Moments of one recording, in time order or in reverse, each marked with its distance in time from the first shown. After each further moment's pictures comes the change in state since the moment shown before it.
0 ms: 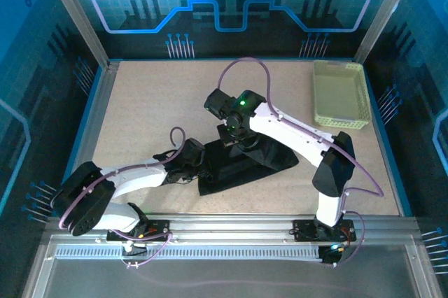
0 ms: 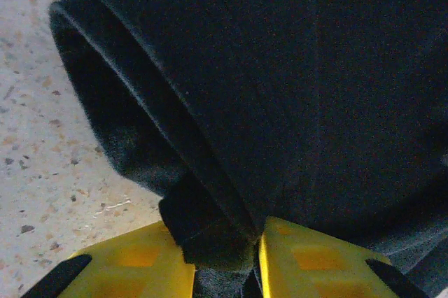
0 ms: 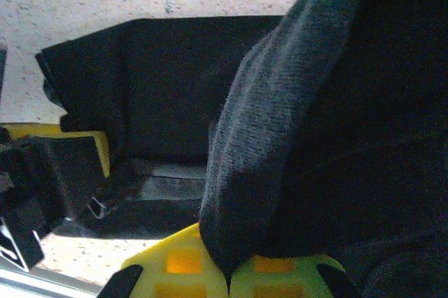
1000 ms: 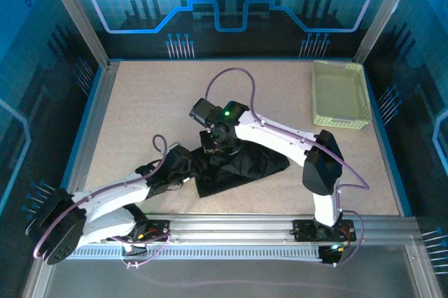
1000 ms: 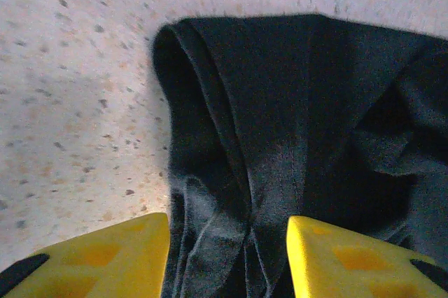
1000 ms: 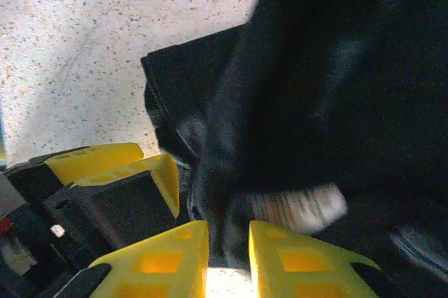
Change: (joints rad) left arm -0.001 -0.294 -0.140 -0.028 -0.130 -0.084; right arm 0.071 0.083 -0.027 0.202 -0.137 0.149
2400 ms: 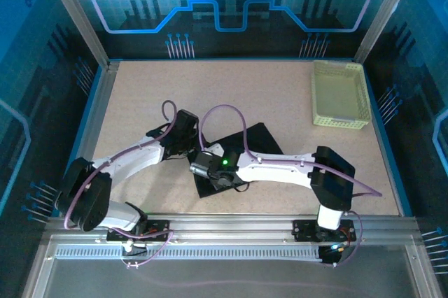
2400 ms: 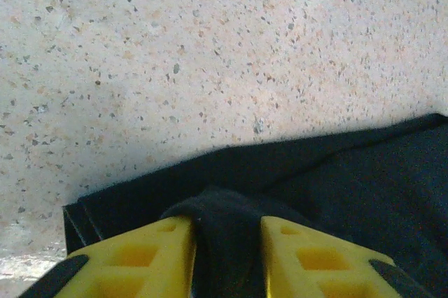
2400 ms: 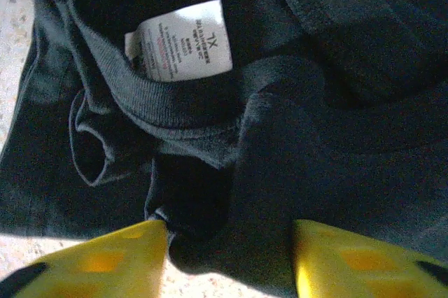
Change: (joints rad) left arm 0.194 0.353 0.431 -0.158 0.108 0.211; right arm 0.253 -0.133 -0.432 0.174 0.373 -0.027
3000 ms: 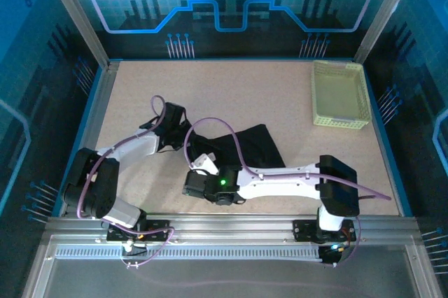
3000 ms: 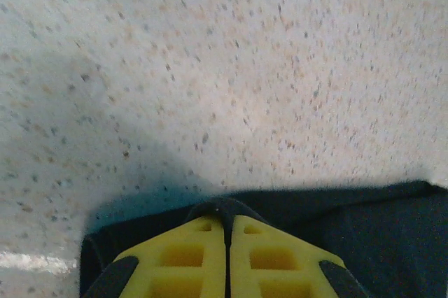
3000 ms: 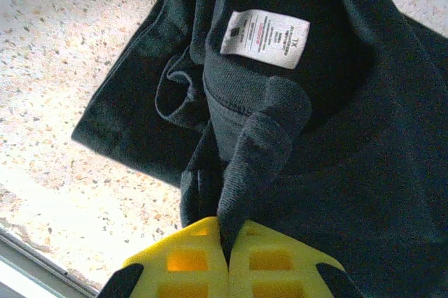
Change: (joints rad) left arm 0.192 0.080 0.005 0.092 0.146 0.009; right arm 0.163 -0.071 -0.016 0.054 0.151 -0.069
